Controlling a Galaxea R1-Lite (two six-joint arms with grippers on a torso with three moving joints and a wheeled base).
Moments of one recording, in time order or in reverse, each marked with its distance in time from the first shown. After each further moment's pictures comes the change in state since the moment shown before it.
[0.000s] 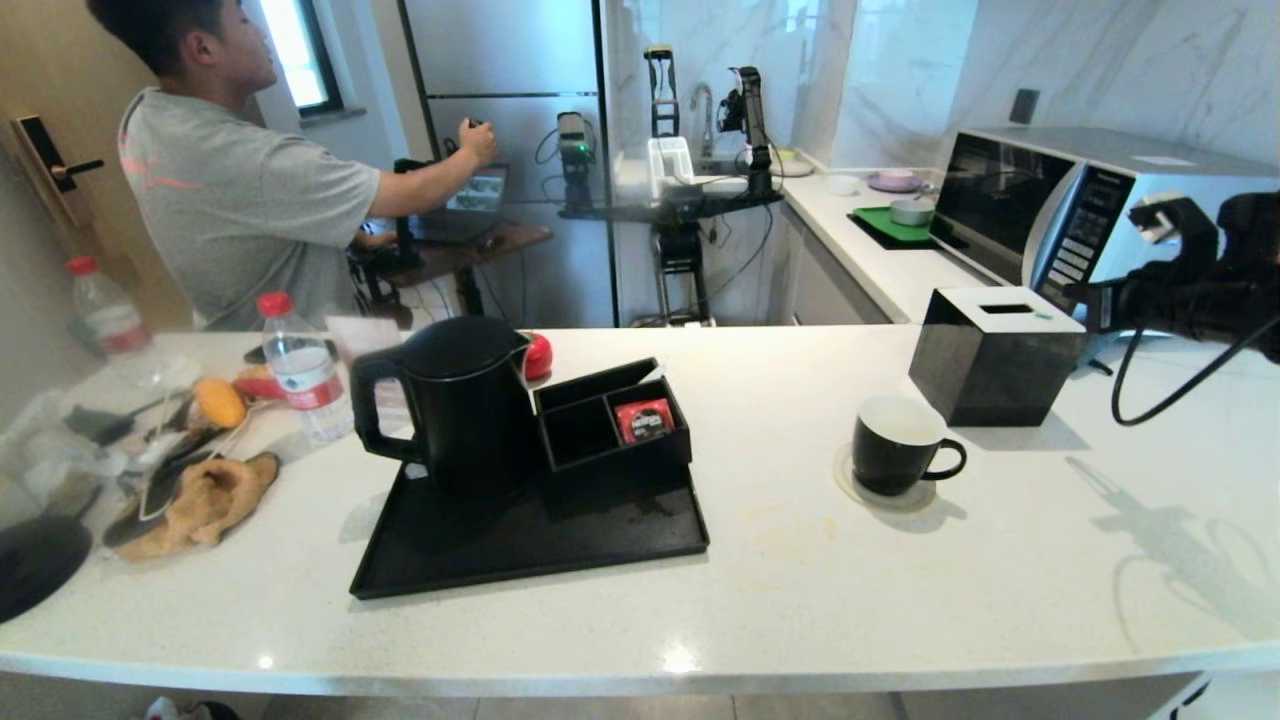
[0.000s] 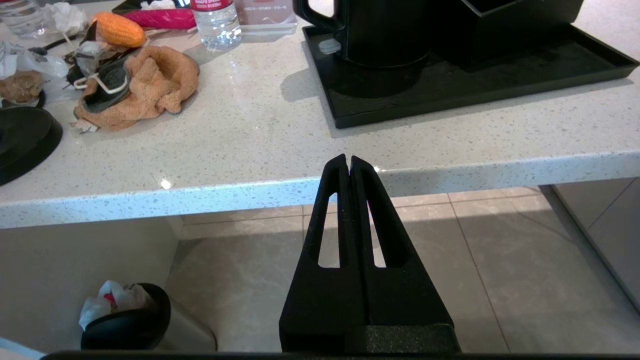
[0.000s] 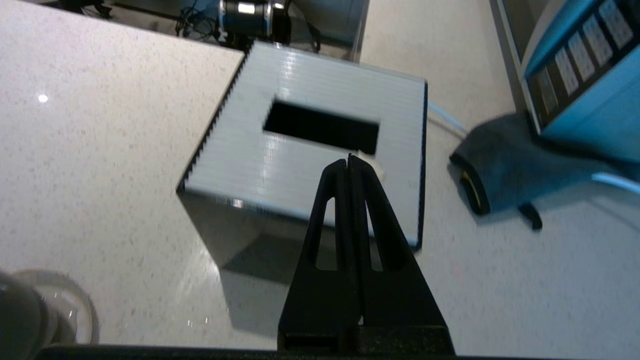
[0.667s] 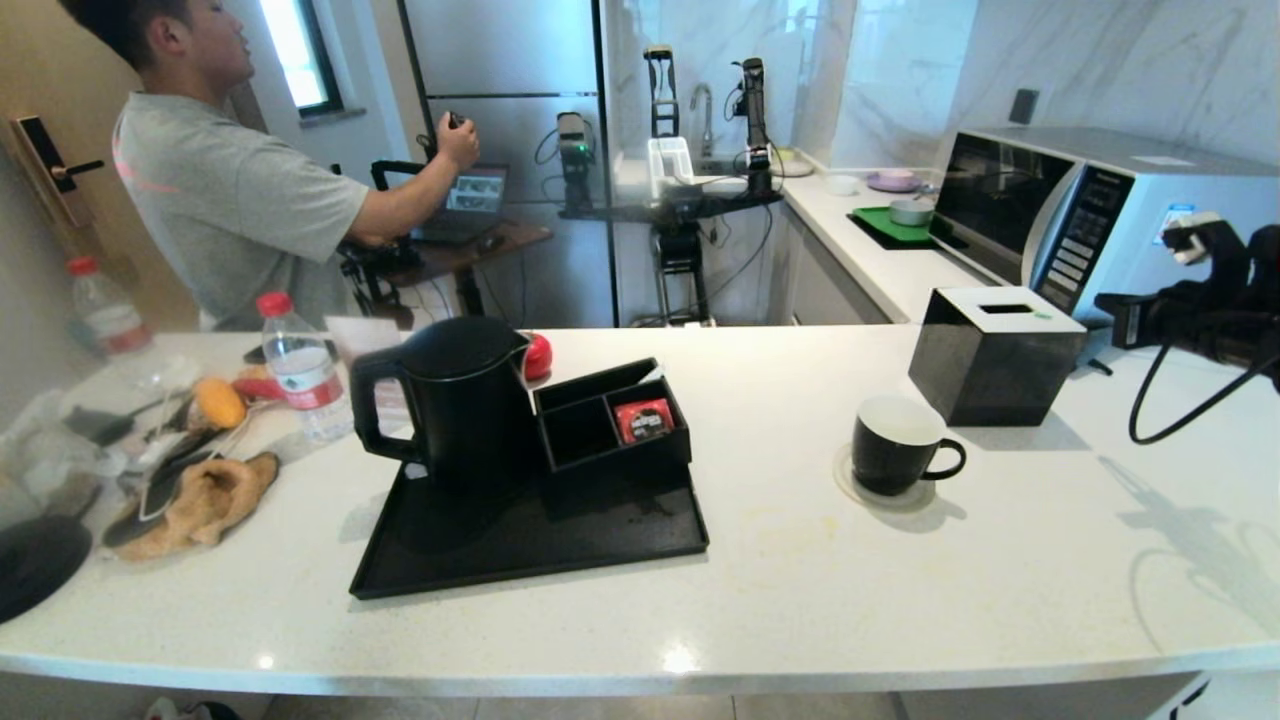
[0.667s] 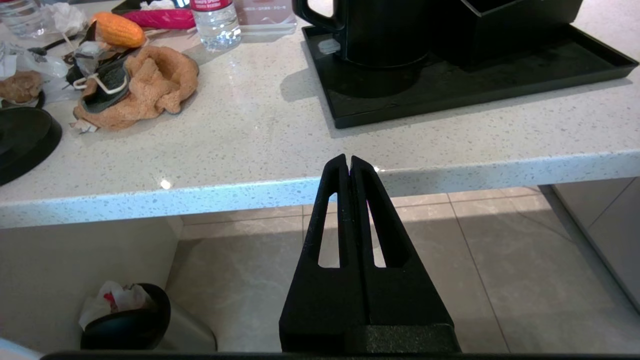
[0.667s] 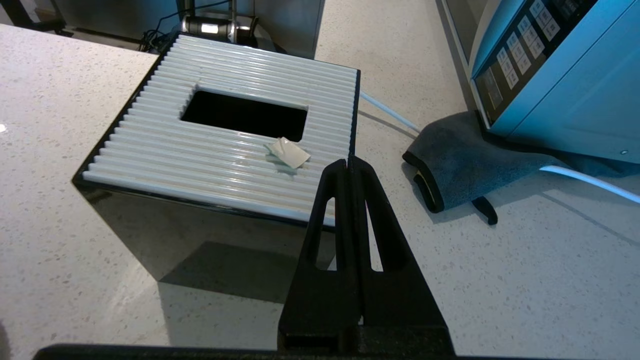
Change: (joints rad) left arm 0.000 0.000 0.000 0.000 0.000 0.000; right arm -0.063 0.048 0.070 -0.203 0.005 0.016
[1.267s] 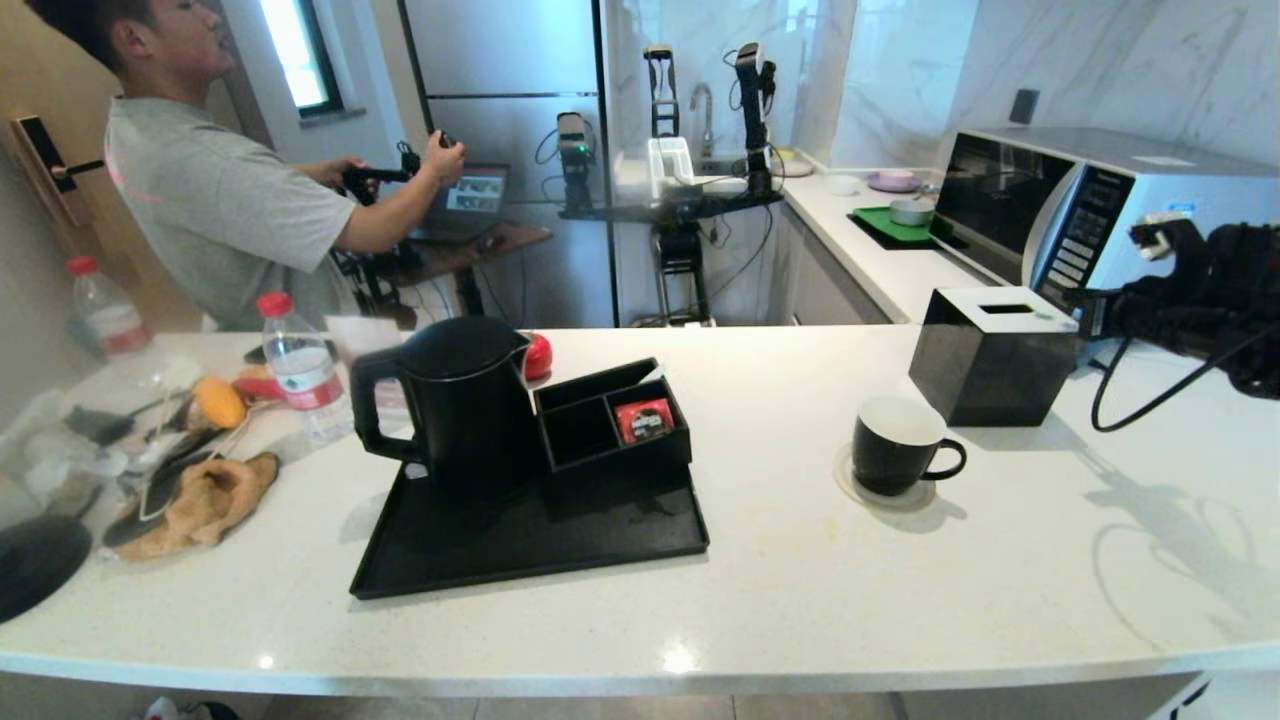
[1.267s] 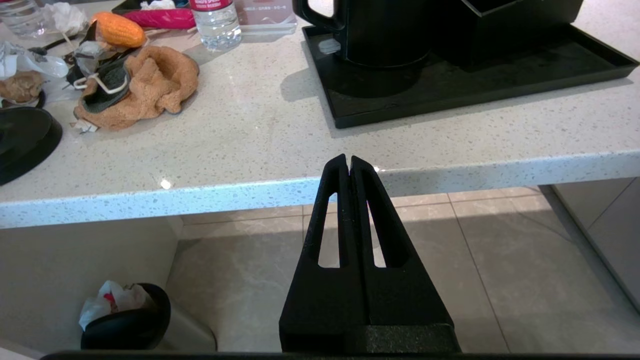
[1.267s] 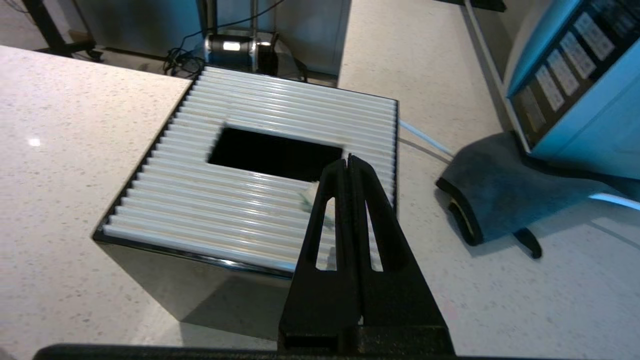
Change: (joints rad) left arm 0.000 0.000 0.000 0.000 0.000 0.000; right arm 0.047 0.076 -0.102 -0.002 0.002 0.055
